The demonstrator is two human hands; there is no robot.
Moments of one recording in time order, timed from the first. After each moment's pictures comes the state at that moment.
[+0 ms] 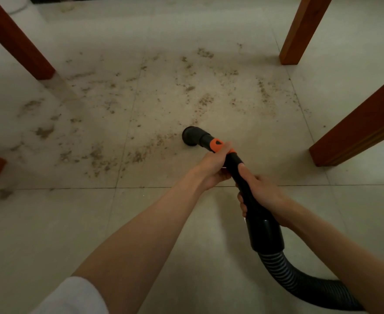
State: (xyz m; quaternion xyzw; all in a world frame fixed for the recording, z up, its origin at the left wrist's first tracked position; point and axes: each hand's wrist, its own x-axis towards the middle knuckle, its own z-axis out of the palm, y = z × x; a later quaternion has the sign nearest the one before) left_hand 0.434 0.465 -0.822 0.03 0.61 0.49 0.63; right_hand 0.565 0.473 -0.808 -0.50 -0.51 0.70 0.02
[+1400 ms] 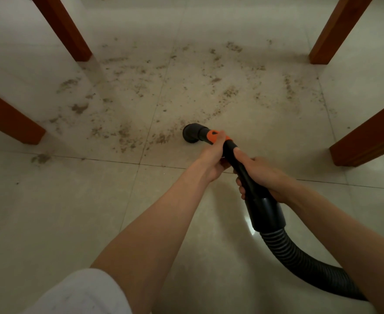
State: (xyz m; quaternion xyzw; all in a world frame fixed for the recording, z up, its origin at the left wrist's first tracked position) left_hand 0.420 0.417 -0.816 -0.08 0.57 0.59 0.56; right_hand 0.531 0.444 -0.779 -0.48 -0.56 0.67 -0.04
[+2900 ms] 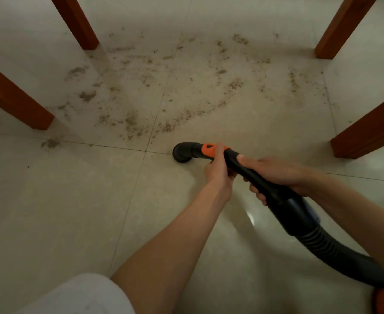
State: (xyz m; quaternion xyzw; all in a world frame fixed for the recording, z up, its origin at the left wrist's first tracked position) left_hand 0.471 0.369 -0.821 -0.20 0.50 0.69 0.48; right_hand 0.558 0.429 -0.750 -0.43 -0.62 0.63 -0.21
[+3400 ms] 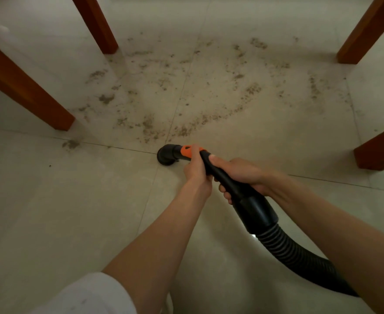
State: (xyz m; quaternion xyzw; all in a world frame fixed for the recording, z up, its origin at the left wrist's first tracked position) left_hand 0.403 0.337 -0.821 -0.25 0.56 0.69 0.39; right_hand 0.480 0.390 -0.767 -0.40 -0.58 0.68 -0.19
